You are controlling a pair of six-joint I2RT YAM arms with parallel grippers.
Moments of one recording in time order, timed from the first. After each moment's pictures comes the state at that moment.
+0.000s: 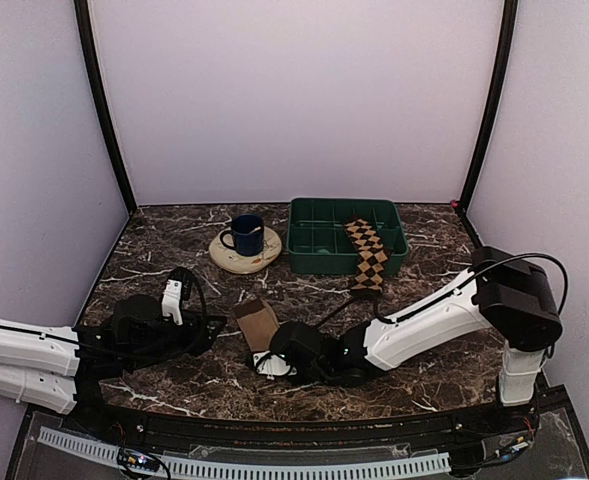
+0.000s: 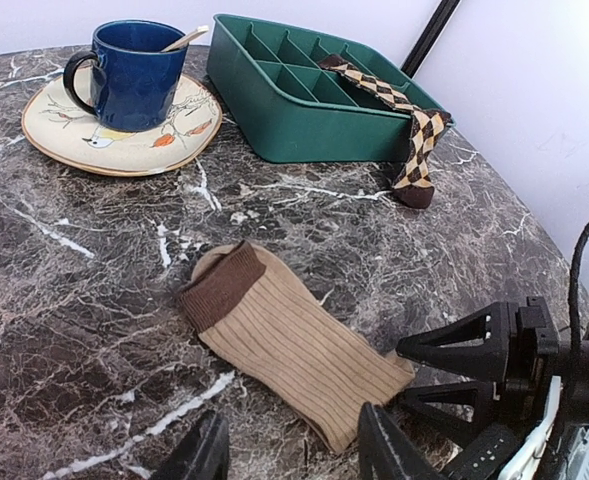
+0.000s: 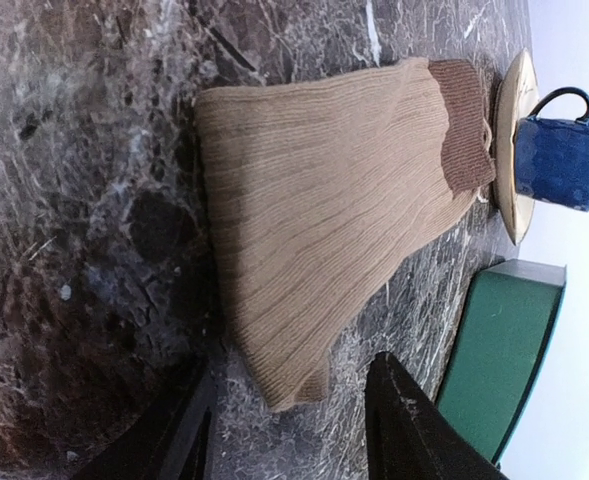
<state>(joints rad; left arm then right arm) -0.99 0.96 0.27 0.27 -0.30 -0.54 1.33 1.95 1.06 0.01 0.50 -0.69</state>
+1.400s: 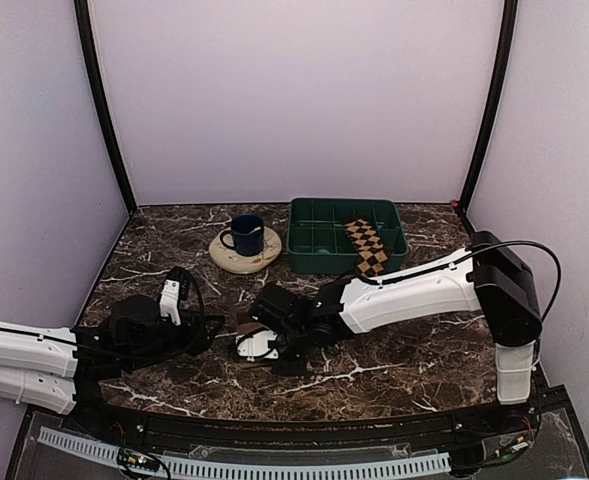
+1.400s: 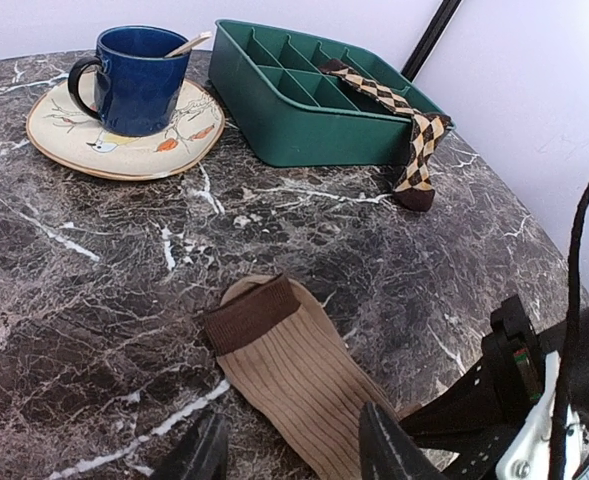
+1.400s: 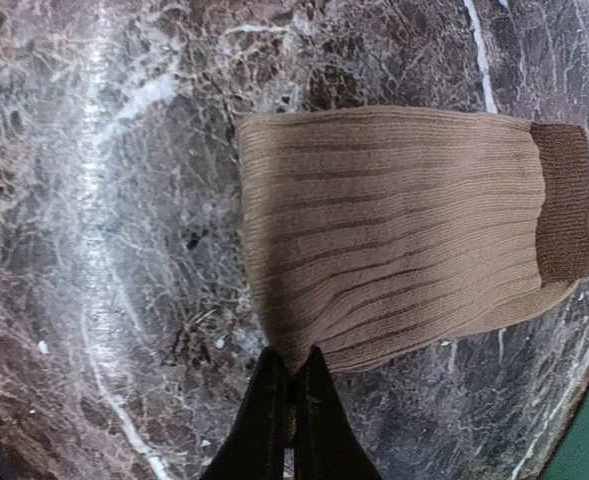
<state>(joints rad) -0.99 0.94 0.27 0.26 -0.31 -0.54 1.26 2.03 1.41 -0.48 0.08 -0.46</state>
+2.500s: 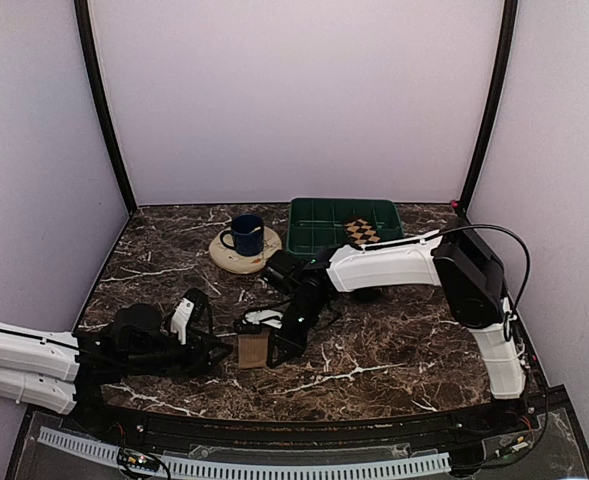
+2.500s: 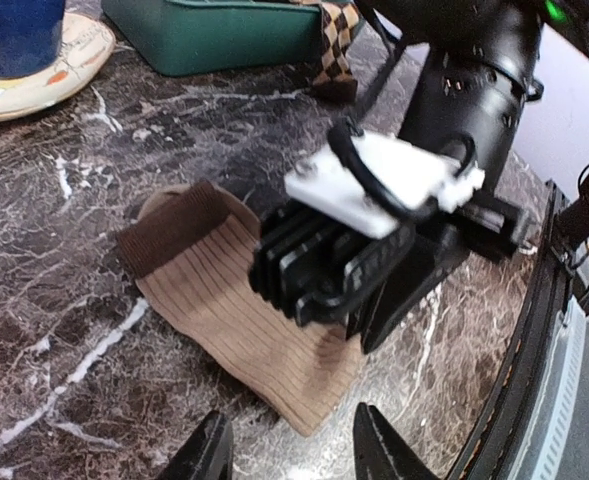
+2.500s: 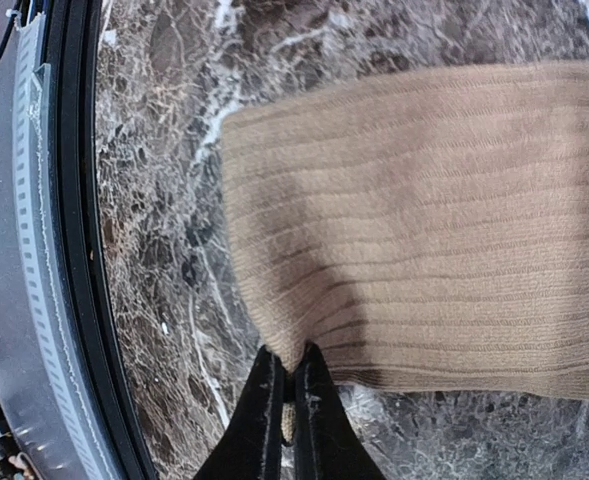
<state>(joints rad) -0.99 0.94 0.21 0.24 -0.04 -0.45 1.04 2.21 1.66 -0.76 -0.60 -0.29</state>
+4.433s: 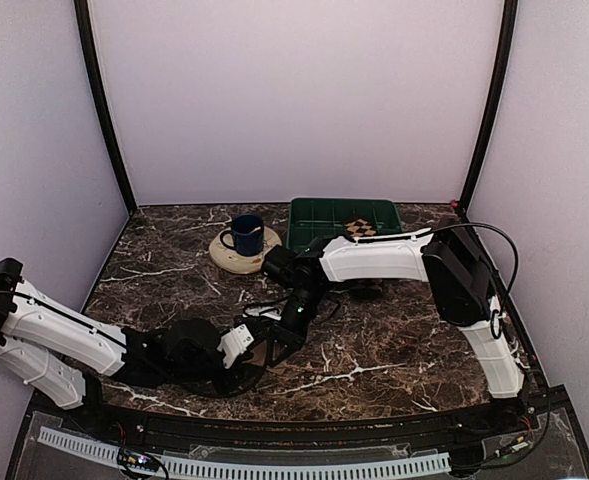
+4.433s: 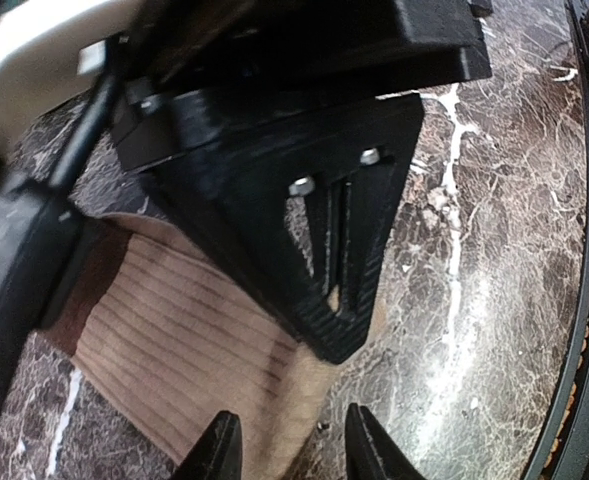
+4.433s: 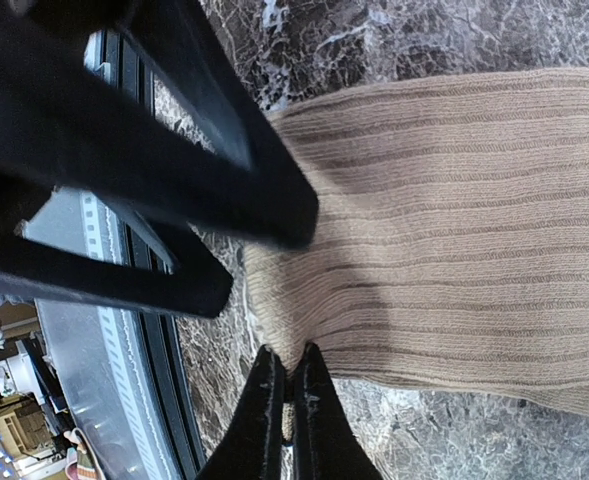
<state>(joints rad) -1.19 1.35 0.42 0.24 -0.19 -0.07 1.00 2.30 1.81 -0.96 -0.76 -0.31</state>
